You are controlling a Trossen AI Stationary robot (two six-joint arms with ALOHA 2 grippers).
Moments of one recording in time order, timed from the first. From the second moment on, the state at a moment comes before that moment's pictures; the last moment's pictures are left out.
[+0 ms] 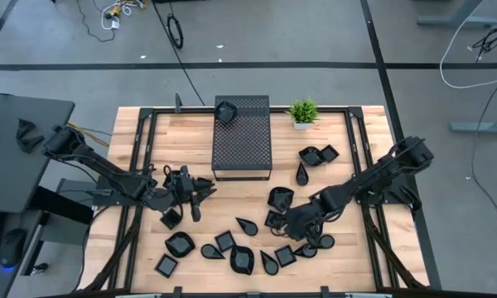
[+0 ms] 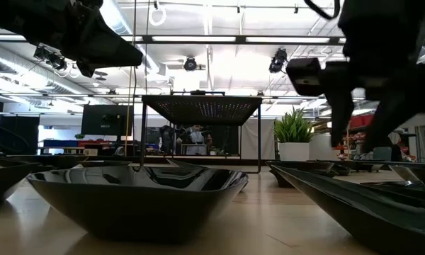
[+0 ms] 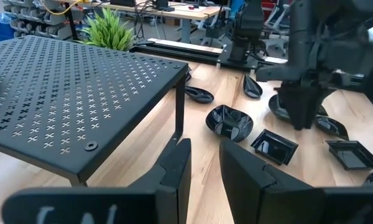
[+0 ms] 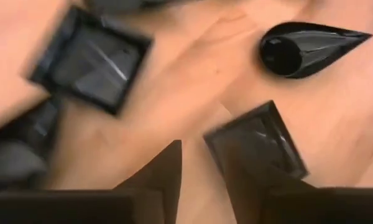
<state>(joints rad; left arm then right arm) -0.50 1.11 0.39 0.43 -0.81 -0.33 0.43 1.62 0.84 -0.23 0.02 -0.44</state>
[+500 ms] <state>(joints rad) -0.50 1.11 0.39 0.44 -0.81 -0.33 0.43 1.71 0.84 -0.22 0.10 -0.67</state>
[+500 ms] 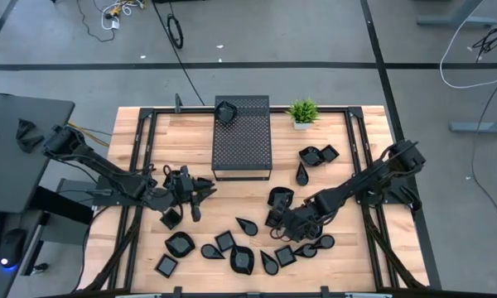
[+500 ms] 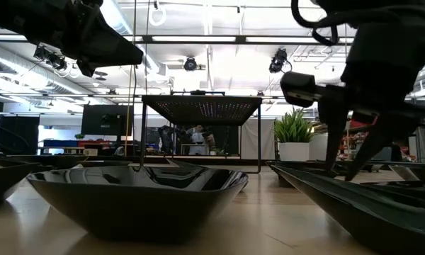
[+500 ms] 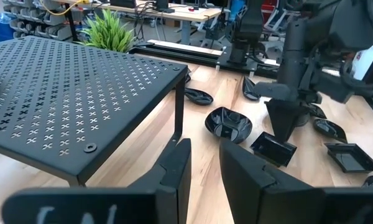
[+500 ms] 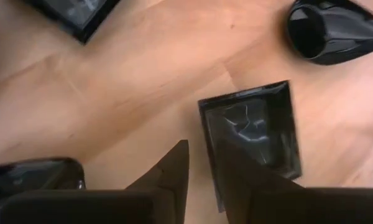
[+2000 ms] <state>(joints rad) -0.50 1.11 0.39 0.45 -0.82 -0.33 -0.01 1.86 1.51 -0.31 0.39 -0.64</state>
